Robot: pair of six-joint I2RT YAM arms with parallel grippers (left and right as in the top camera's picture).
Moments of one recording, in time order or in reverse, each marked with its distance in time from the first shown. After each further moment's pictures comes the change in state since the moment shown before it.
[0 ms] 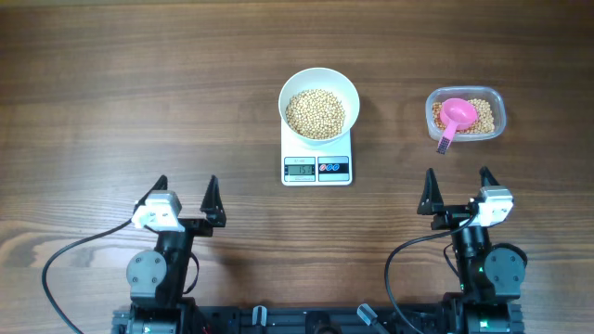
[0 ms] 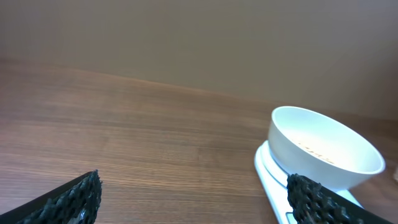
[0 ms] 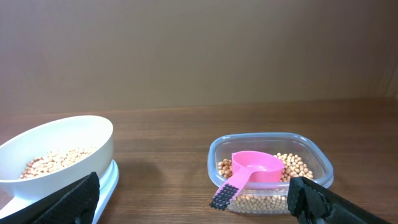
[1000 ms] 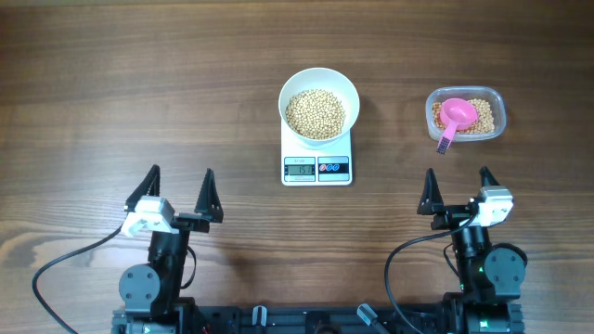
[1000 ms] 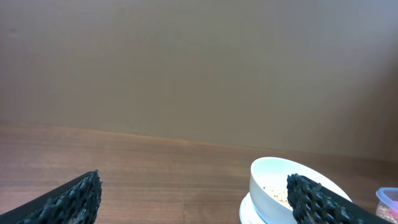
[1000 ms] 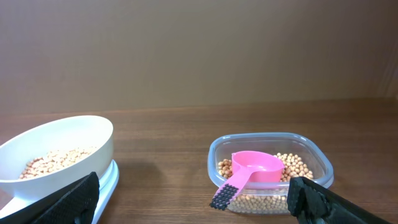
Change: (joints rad) left arm 0.014 0.000 0.003 0.218 0.045 0.000; right arm 0.000 0.000 0.000 0.000 0.000 0.000
